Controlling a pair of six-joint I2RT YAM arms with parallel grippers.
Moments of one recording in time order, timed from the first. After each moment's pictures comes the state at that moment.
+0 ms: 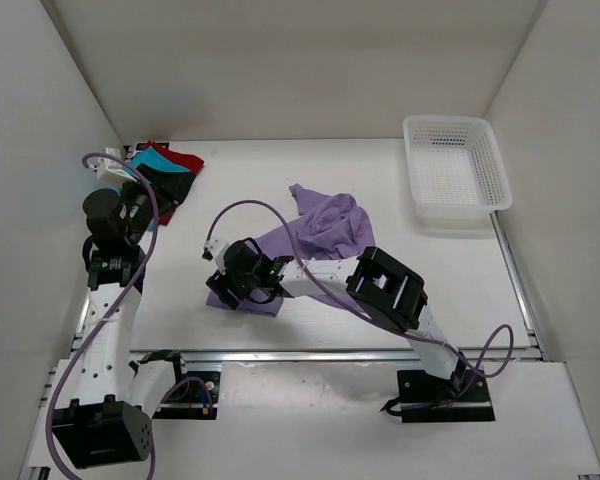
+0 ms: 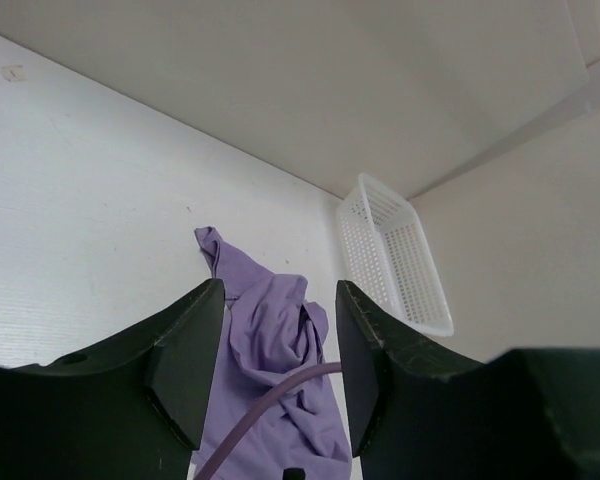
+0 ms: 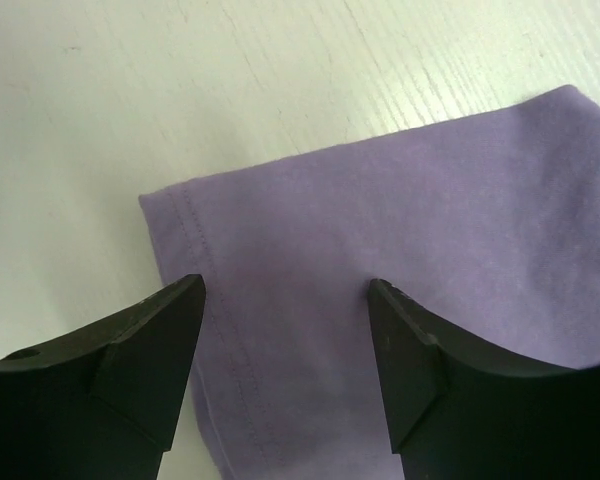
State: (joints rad) left arm 0.11 0.92 0.88 0.02 0.40 -0.77; right arm 1.11 2.18 1.50 -0.01 -0.08 0.08
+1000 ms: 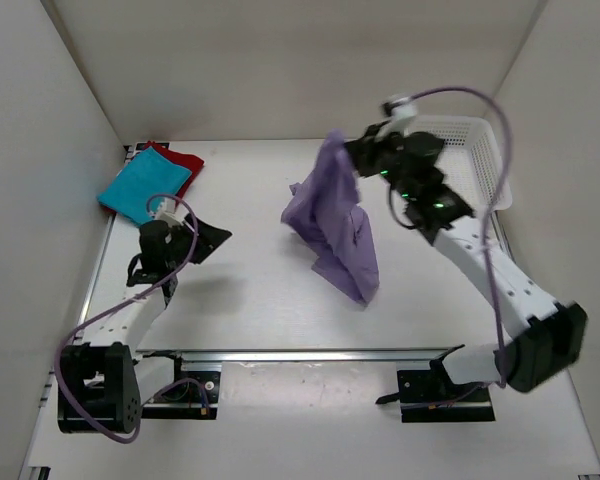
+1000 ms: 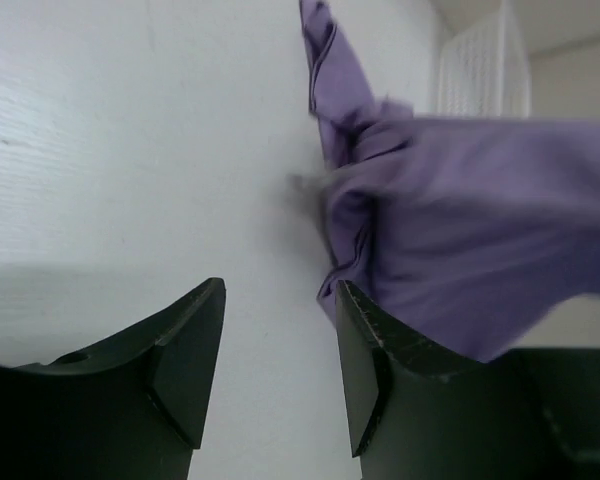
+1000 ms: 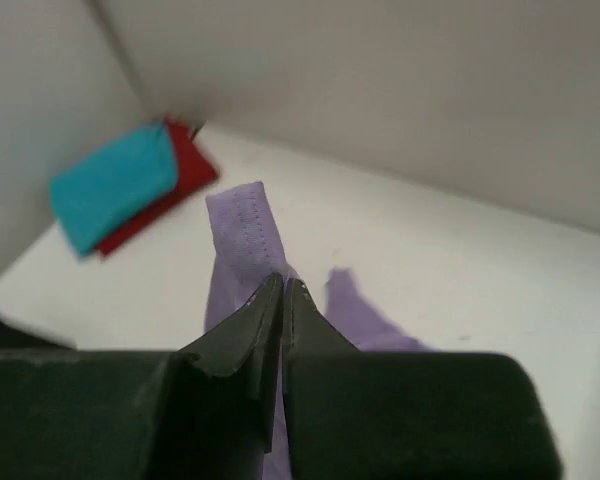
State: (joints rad) left arm 0.04 1.08 0.51 0.18 0.44 -0.81; right arm 0.59 1.43 1.31 0.00 -0.05 0.15
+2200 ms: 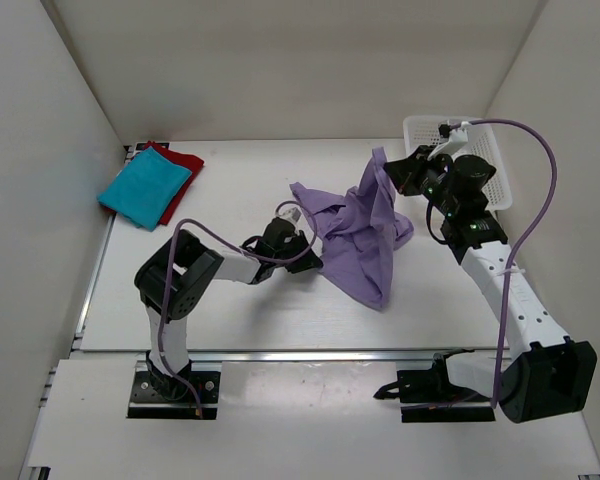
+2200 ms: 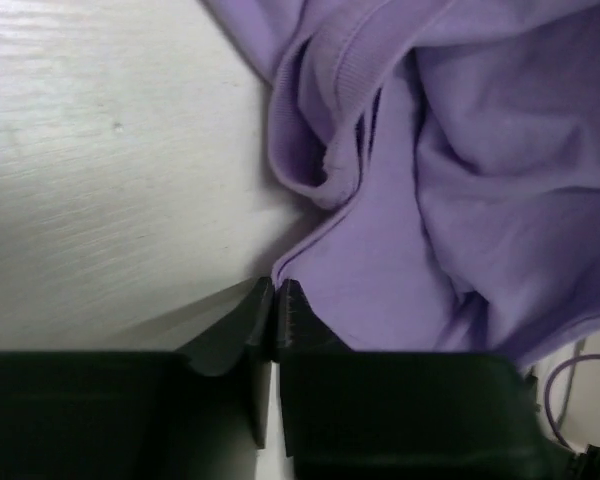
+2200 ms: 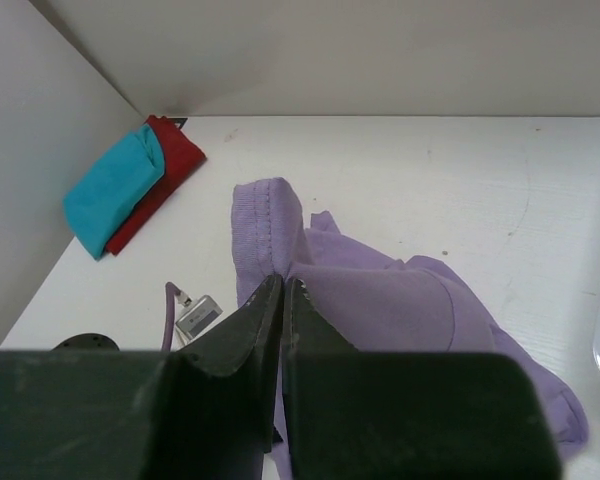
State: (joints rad) left arm -0.69 1.91 0.88 0.40 0.18 -0.85; right arm 0.18 1.17 1.04 0.05 -0.32 0.37
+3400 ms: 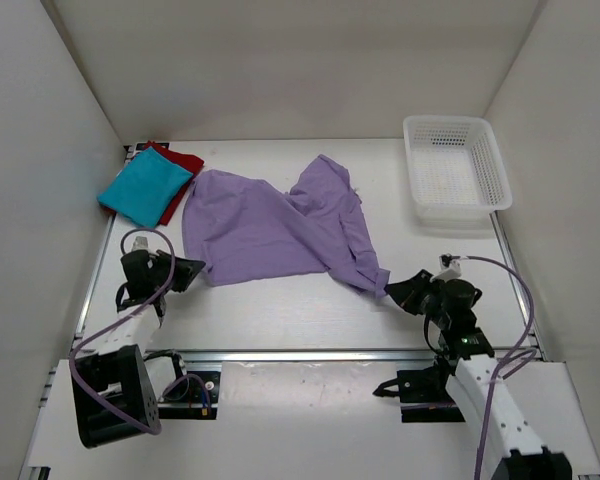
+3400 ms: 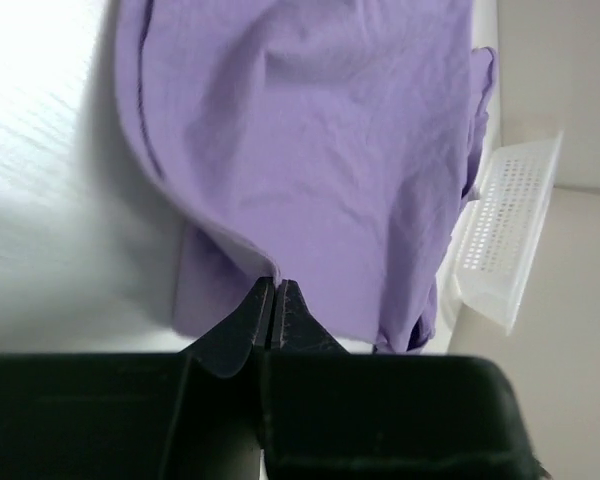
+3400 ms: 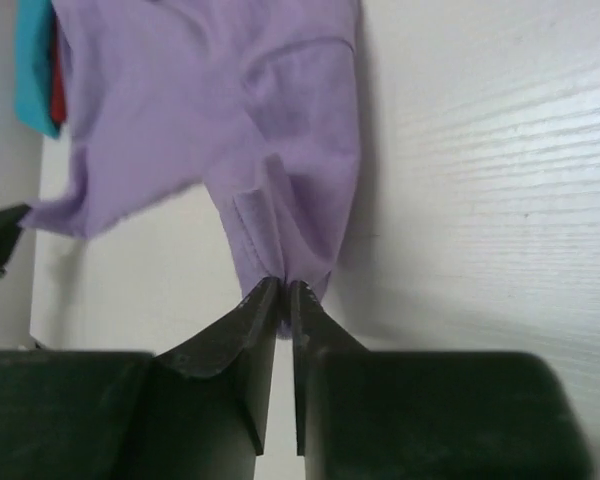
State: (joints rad) left arm 0.25 1.07 0.29 0.19 0.45 -0.94; right arm 0.10 0.53 0.07 0.02 -0.39 0.71
